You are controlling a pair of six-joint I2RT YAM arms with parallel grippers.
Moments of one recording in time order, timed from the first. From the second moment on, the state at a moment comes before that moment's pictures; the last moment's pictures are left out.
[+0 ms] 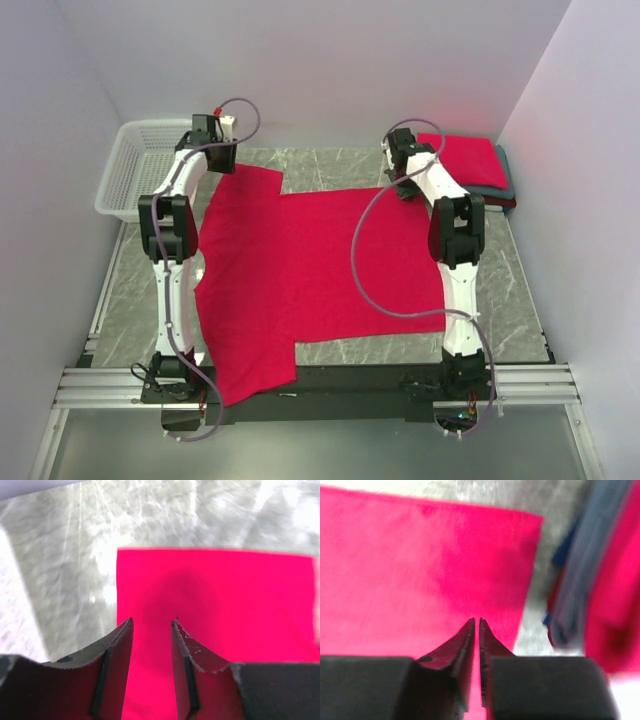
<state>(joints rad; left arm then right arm) -0.03 2.50 2.26 -0.54 0.14 0.12 0.17 2.42 2.14 -0.90 0.28 -0.20</state>
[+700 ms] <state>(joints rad) -0.03 2.15 1.67 -0.54 0.21 0.10 0.18 2.17 1.78 -0.94 0.09 -0.22</state>
